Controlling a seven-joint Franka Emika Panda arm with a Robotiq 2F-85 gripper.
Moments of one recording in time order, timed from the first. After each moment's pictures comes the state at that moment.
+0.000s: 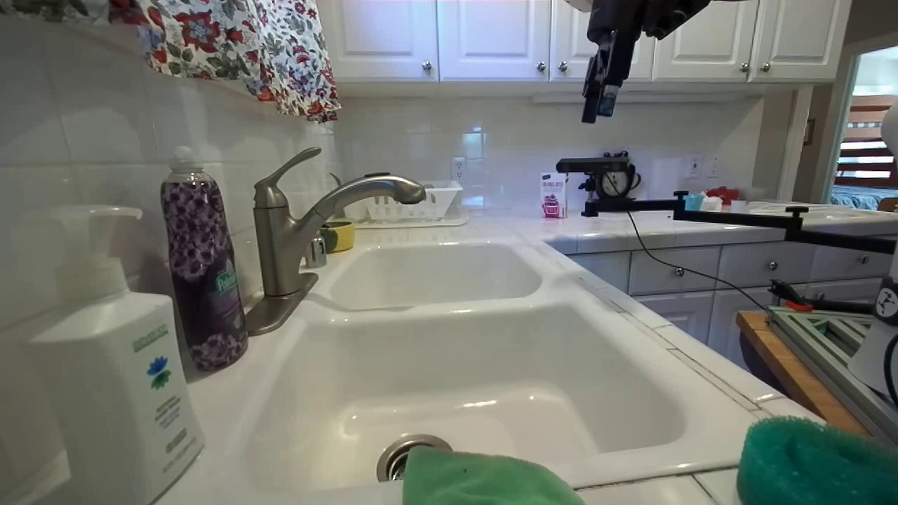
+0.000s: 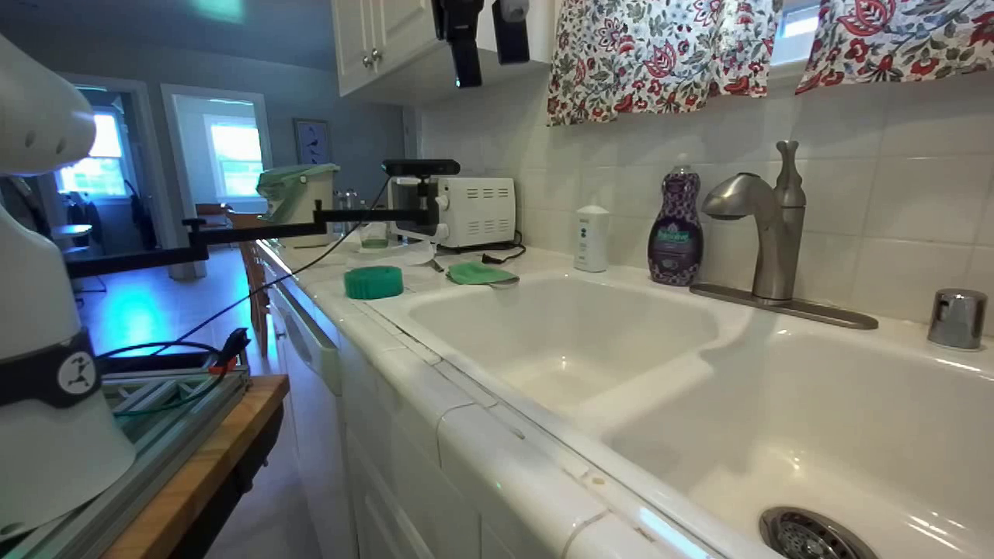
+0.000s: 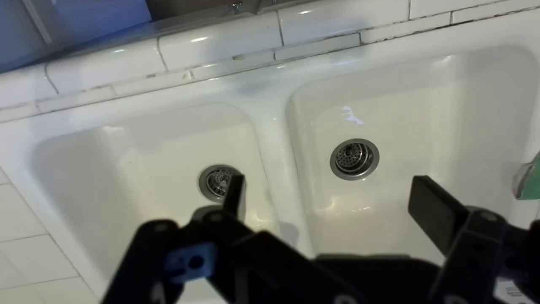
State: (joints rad) arm 0.01 -0.55 -0.14 -2.42 -0.02 2.04 -0.36
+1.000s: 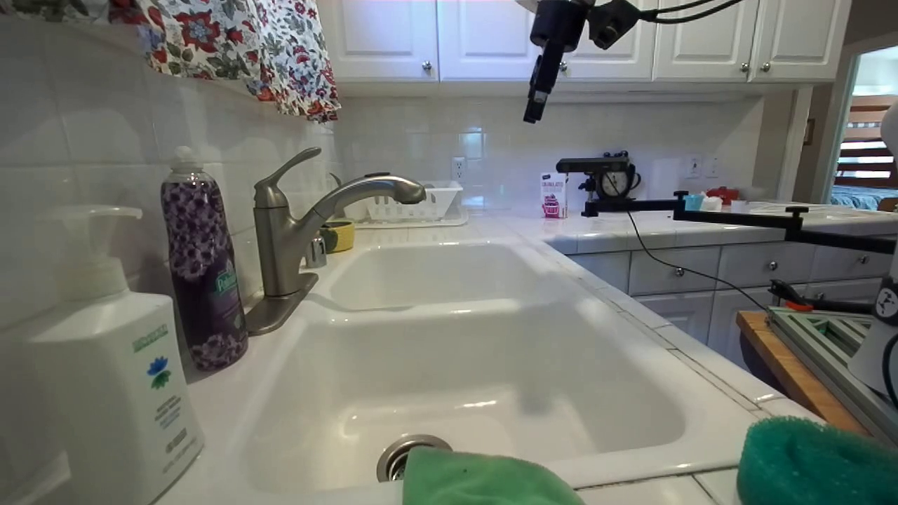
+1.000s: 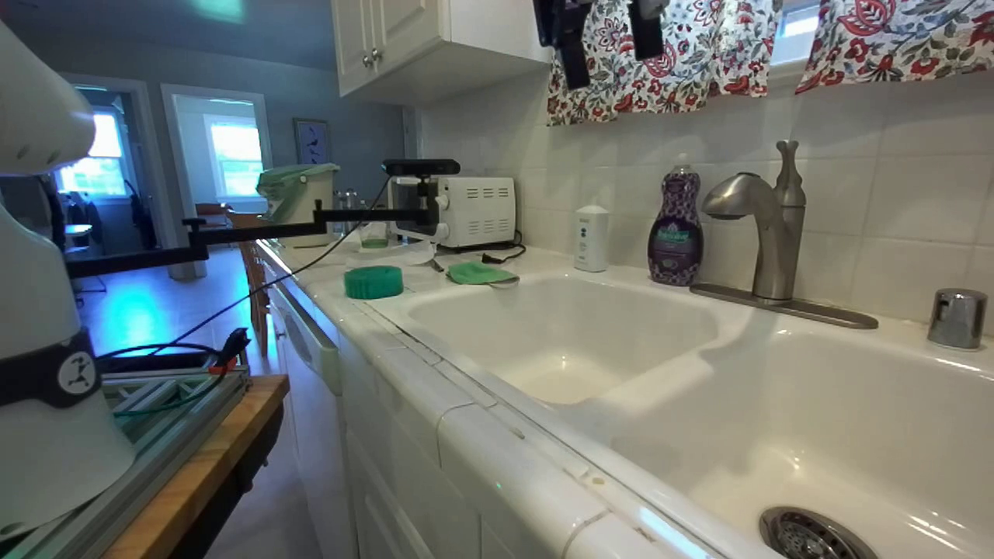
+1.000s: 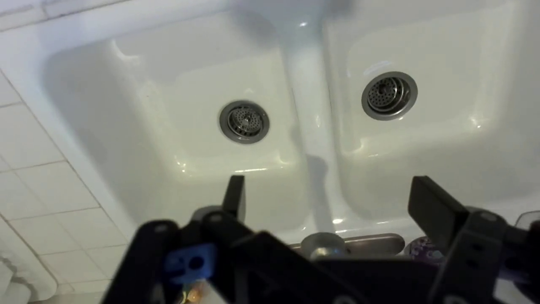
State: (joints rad) arm 0.02 -0.32 -0.12 -2.26 0.00 2.23 -0.35
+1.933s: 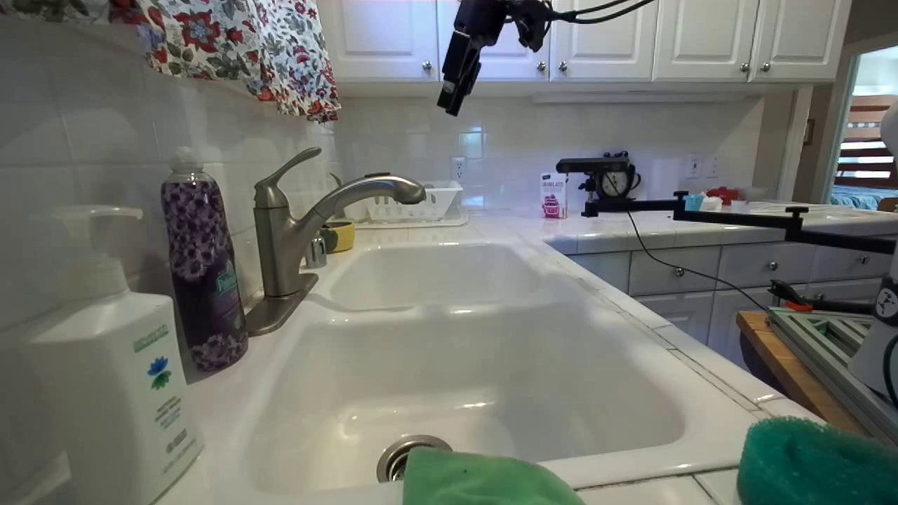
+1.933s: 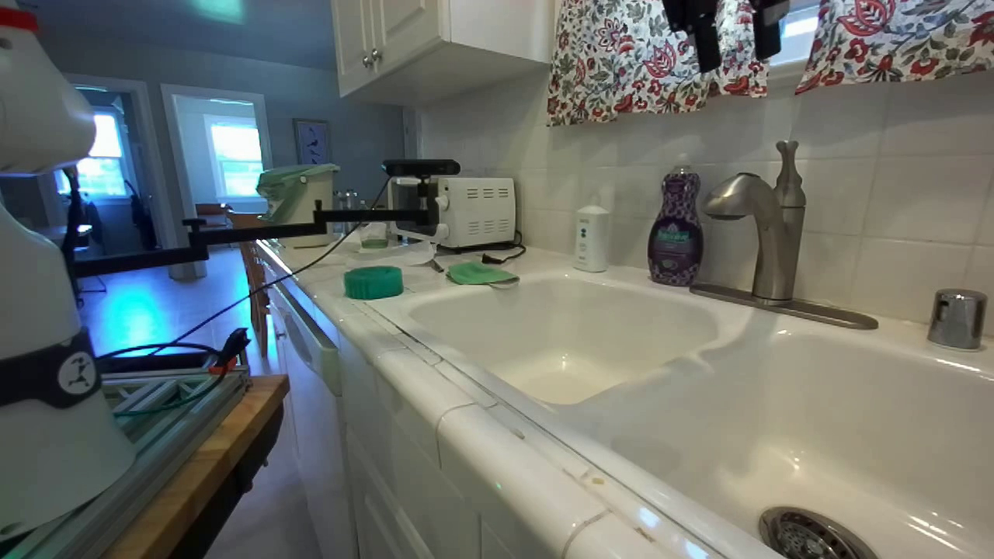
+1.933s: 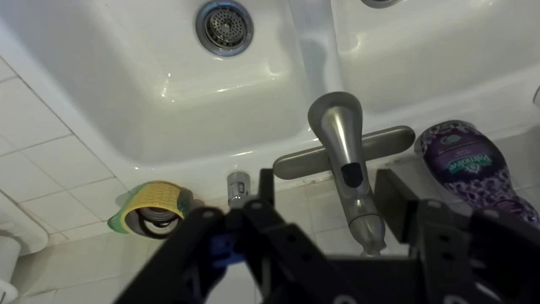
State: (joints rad) arm 0.02 0.01 -0.11 -1.87 0.18 2.27 -0.34
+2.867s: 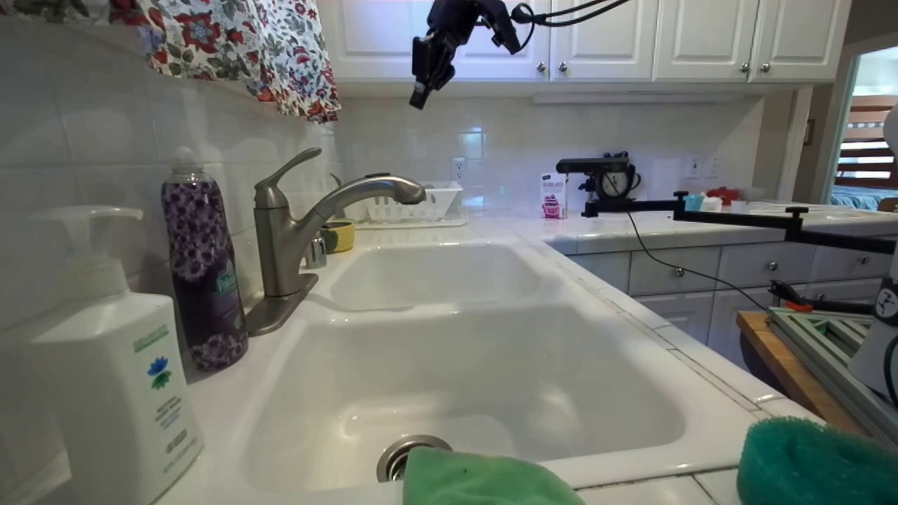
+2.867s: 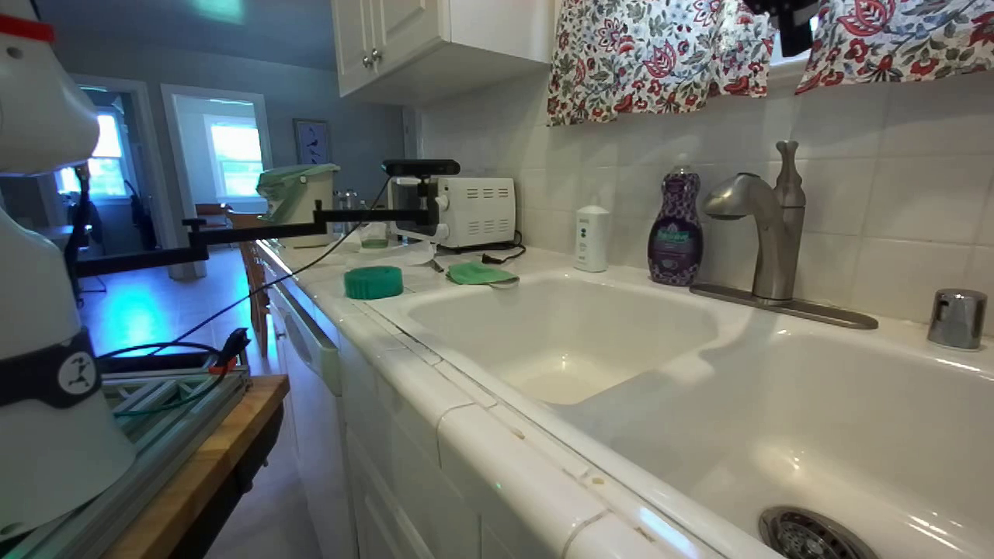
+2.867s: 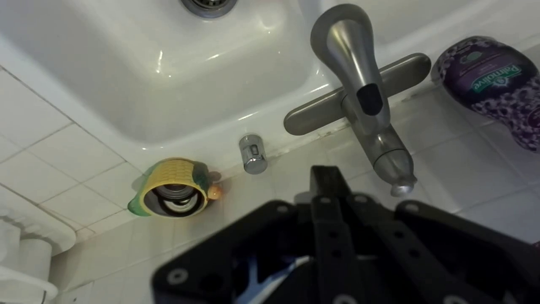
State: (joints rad) arm -0.02 0.14 -0.08 -1.70 0.24 2.29 -0.20
